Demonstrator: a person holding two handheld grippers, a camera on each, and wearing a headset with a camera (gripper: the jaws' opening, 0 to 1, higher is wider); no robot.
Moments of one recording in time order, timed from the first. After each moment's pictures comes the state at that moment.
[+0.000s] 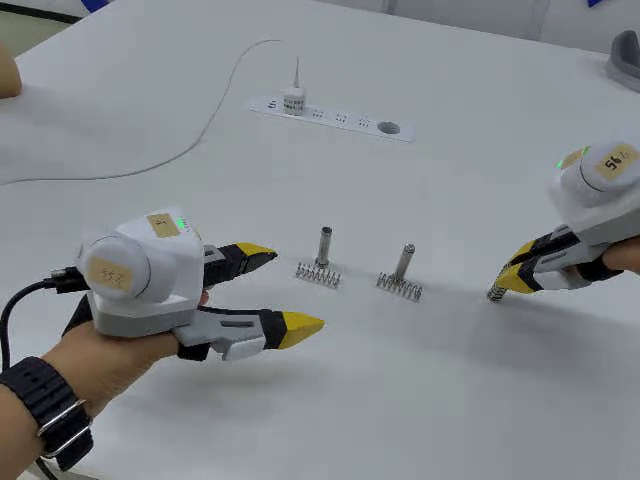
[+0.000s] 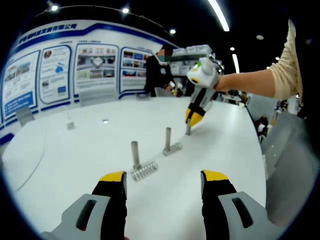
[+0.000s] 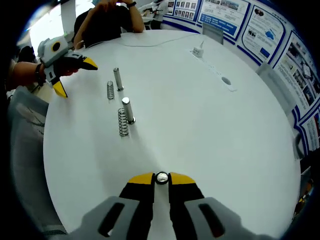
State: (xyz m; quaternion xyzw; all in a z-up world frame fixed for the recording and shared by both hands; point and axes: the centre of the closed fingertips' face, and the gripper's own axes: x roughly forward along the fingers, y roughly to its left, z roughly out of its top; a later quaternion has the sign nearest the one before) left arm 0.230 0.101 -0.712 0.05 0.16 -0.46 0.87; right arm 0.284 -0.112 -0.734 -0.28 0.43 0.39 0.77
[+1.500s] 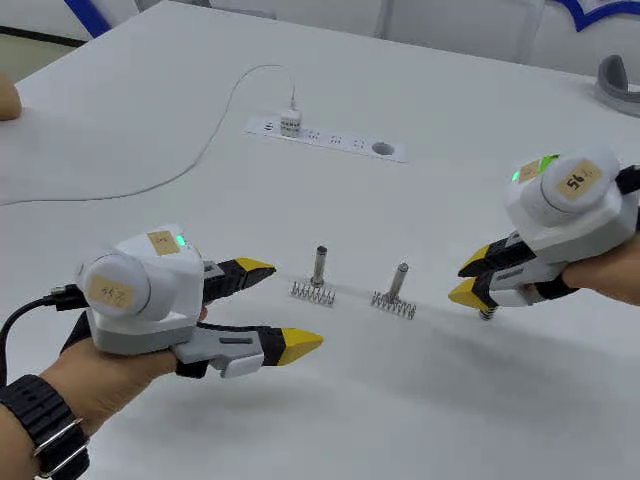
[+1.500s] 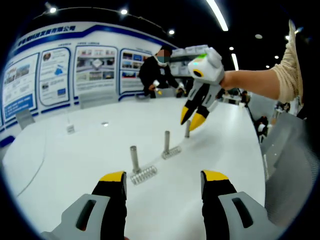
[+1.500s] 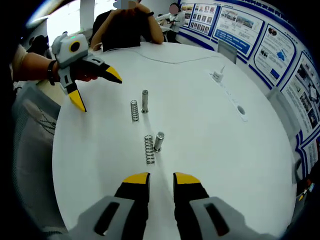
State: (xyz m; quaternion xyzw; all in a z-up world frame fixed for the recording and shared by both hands) left arm 0.229 0.098 -0.704 0.05 0.15 -0.46 0.87; right arm 0.267 -0.047 -0.716 -0.32 0.37 0.44 0.75
